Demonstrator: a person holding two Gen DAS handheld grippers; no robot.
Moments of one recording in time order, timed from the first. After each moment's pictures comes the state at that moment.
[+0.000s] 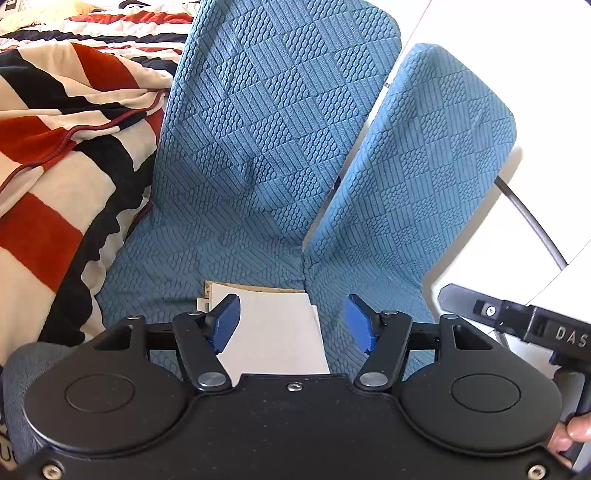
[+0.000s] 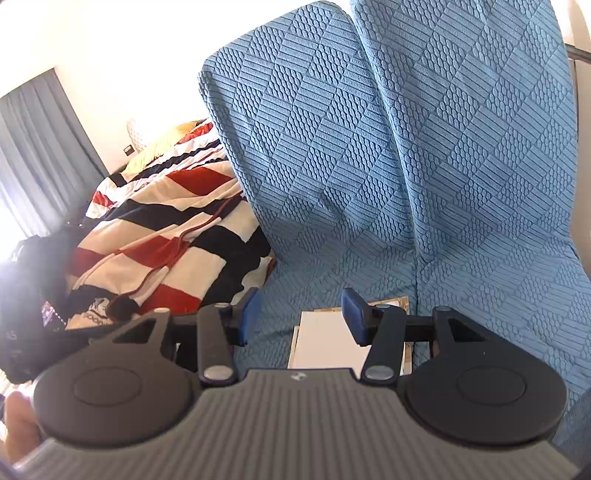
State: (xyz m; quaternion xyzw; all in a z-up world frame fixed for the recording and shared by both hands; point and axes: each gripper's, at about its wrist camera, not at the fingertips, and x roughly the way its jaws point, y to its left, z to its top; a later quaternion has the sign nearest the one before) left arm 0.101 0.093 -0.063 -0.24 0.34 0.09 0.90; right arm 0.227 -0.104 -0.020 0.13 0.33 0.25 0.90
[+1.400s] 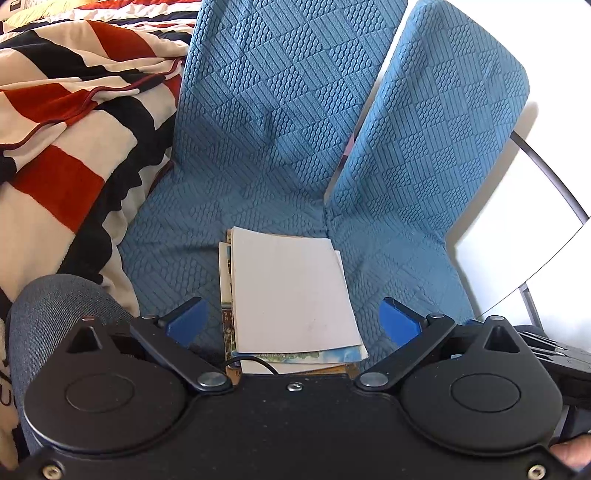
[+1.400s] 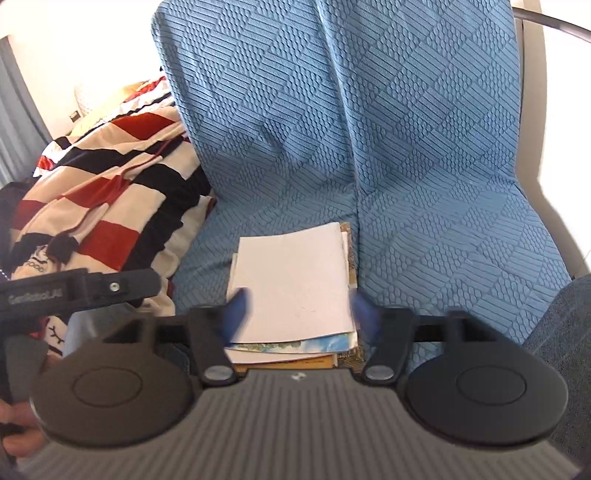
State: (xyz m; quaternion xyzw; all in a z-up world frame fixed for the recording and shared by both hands) left arm 0.068 0.062 -0.100 -0.22 0.38 0.12 0.89; right arm 0.186 -0.107 -0.085 0.09 0.40 0.16 0.90
